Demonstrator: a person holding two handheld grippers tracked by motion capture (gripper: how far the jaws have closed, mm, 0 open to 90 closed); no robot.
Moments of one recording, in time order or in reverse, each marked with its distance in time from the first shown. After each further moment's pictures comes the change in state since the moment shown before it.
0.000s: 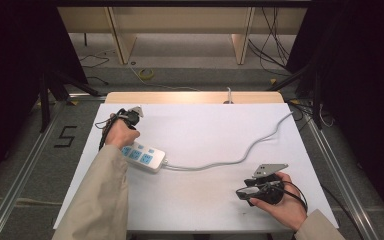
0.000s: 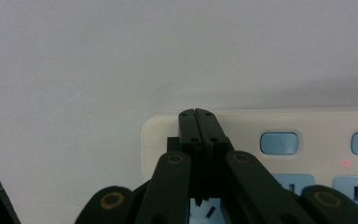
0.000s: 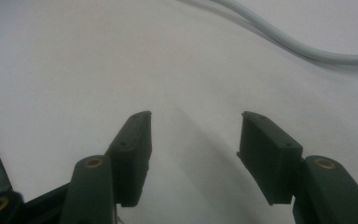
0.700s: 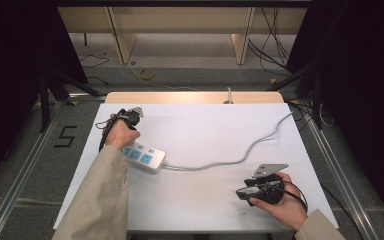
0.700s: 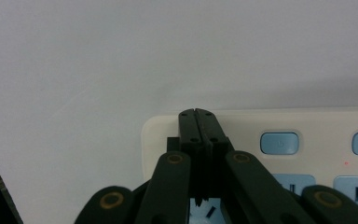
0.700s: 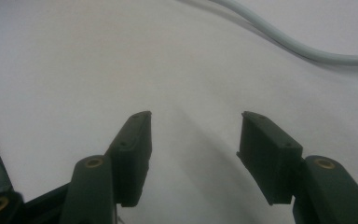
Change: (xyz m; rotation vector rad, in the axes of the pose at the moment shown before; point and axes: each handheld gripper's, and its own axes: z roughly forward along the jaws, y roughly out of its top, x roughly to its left) left arm -0.002 -0.001 0.000 -0.006 0.015 0.004; right arm 0.000 0.000 0.000 -0.001 0.002 0.001
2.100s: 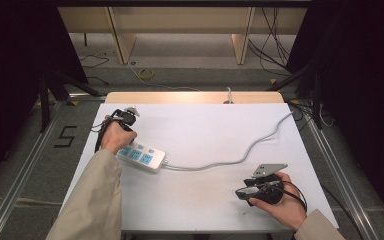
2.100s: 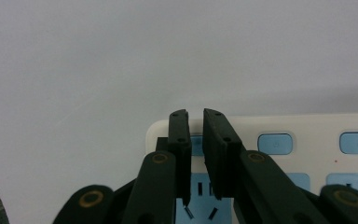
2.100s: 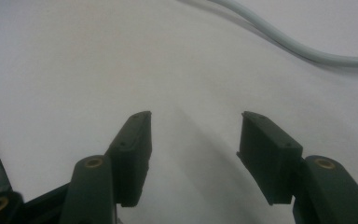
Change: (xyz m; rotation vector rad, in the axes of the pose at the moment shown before) left arm 0.008 -0.013 -0.007 -0.121 -0.036 -0.023; right arm 0.000 0.001 0.001 0.000 -0.001 -0.007
